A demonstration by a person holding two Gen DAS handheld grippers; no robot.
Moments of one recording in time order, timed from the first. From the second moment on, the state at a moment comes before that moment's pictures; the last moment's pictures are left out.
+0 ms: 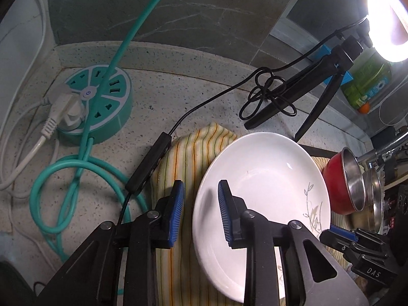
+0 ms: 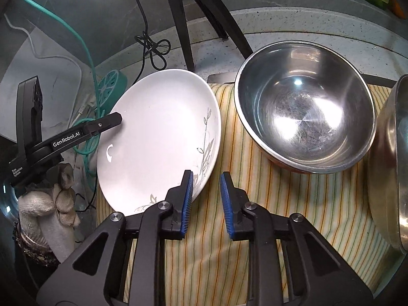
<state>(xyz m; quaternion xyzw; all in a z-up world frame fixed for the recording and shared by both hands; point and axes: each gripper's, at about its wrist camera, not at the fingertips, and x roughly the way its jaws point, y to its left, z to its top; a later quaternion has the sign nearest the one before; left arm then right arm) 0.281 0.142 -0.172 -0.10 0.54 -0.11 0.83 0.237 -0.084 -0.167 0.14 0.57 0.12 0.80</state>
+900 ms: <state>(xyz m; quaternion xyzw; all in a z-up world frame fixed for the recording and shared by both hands) 0.257 0.137 -0.171 -0.11 0.54 -0.12 0.83 0.231 -0.070 -0.163 0.11 0.59 0.14 0.78</state>
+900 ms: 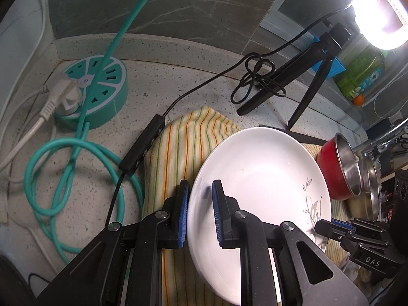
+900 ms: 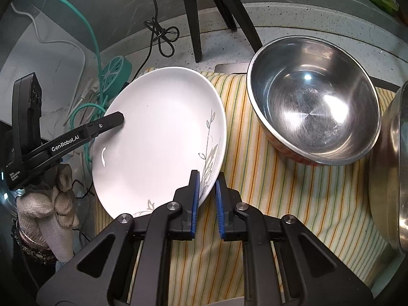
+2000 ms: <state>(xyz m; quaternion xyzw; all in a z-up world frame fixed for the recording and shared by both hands) 0.110 0.076 -0.077 -0.12 0.47 -0.17 0.86 0.093 -0.155 -0.077 0.12 0.55 0.18 0.81</state>
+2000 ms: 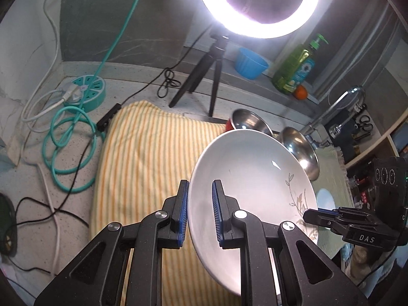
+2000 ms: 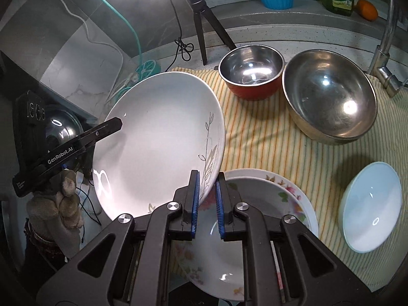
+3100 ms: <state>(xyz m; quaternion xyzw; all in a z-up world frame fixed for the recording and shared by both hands) 0.033 -0.017 -0.132 -0.09 0.55 -0.21 0.80 0.015 -0.239 -0.134 0.11 0.60 0.11 0.79</state>
